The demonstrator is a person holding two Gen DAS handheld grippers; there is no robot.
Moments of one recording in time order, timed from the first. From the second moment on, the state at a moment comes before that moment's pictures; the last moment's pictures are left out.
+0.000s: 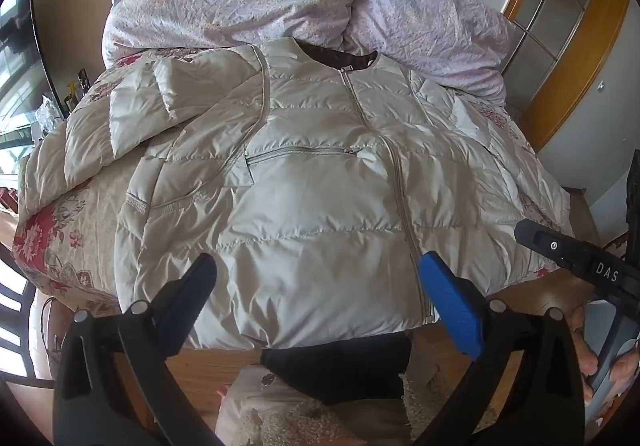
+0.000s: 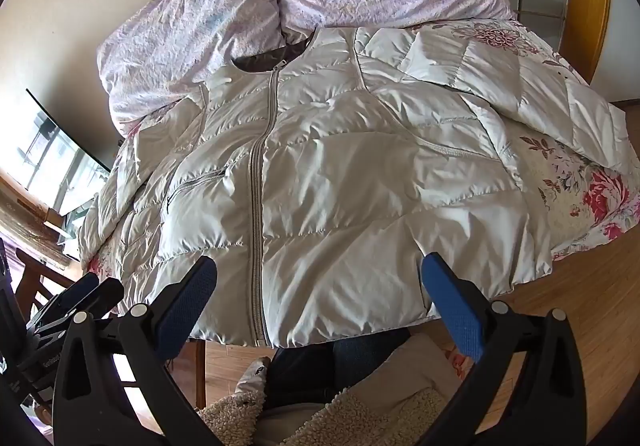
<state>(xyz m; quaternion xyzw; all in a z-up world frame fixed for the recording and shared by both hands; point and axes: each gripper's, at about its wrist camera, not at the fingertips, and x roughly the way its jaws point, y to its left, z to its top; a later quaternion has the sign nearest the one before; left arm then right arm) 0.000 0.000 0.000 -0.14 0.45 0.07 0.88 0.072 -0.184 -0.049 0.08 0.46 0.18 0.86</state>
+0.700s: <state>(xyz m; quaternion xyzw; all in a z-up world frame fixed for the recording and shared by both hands) 0.000 0.000 0.000 -0.14 0.45 0.07 0.88 0.073 -0.184 -0.049 0.08 0.47 0.18 0.86</state>
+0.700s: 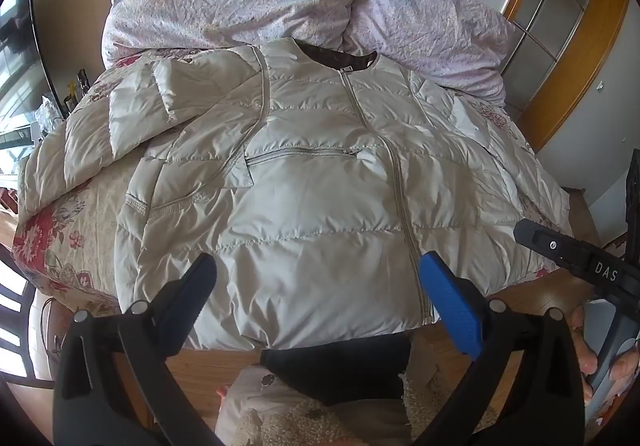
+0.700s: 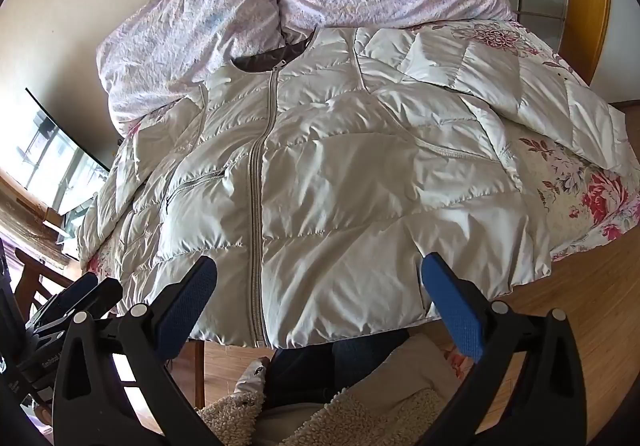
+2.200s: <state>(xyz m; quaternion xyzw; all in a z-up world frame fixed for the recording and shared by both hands) -0.001 0.001 0.001 -0.14 0.44 0.07 0.88 0.075 -0.183 -0.055 0.08 0.47 0.19 0.86</state>
